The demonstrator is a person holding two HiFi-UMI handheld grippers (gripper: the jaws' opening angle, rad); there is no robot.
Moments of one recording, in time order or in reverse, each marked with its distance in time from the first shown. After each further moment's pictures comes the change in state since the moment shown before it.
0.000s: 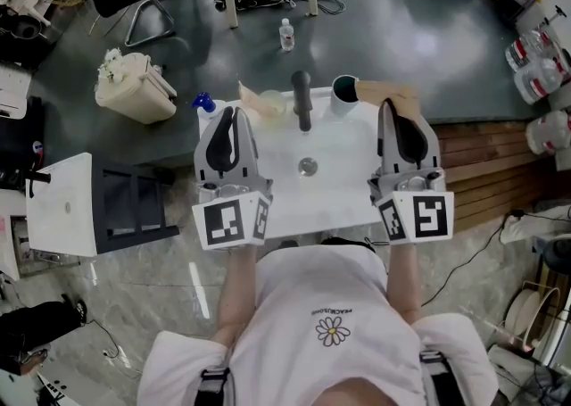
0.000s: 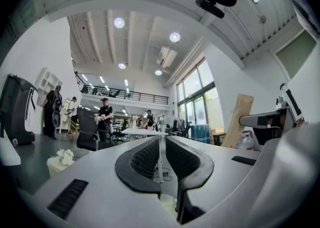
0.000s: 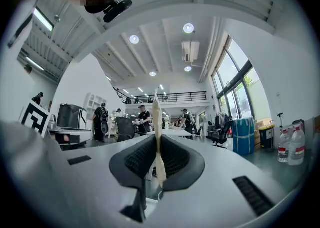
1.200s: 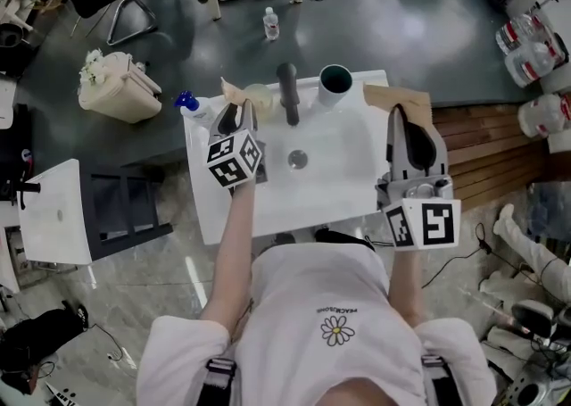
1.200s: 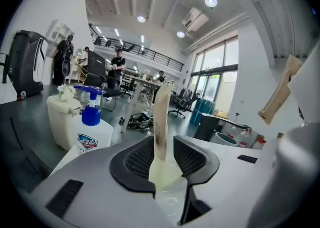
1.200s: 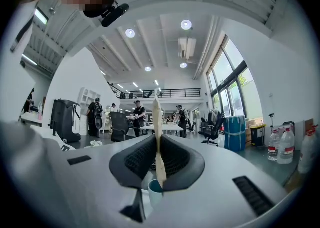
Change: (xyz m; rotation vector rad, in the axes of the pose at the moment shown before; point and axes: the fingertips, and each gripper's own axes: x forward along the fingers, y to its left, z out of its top) left arm 0.068 0.025 -0.212 -0.298 0.451 0.028; right arm -0.021 -0.024 -0.017 -0.005 0.062 -0.072
